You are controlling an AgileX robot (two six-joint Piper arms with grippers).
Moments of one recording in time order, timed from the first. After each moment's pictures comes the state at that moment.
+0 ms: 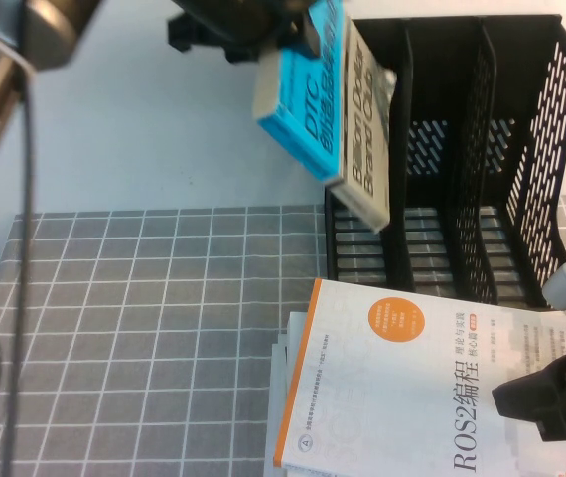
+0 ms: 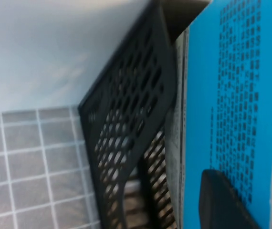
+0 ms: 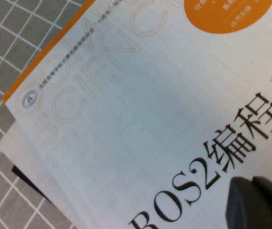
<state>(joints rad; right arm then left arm) 0.23 1.26 -0.65 0.93 0.71 -0.91 -0.44 2.02 -2.41 -0.19 1.17 -0.38</state>
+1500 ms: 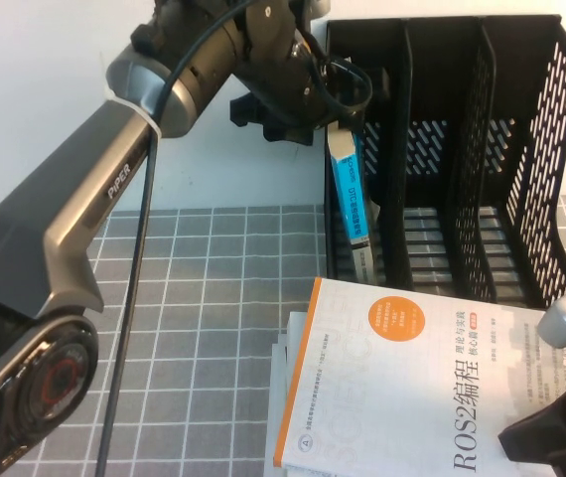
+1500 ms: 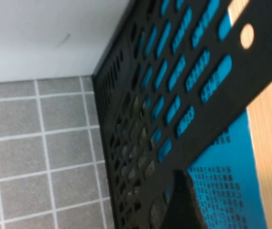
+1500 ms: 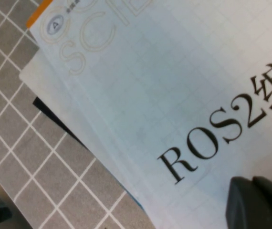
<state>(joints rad) 0.23 1.26 -0.65 0.84 0.84 -0.91 -0.51 2.22 -2.42 -0.10 1.08 -0.43</state>
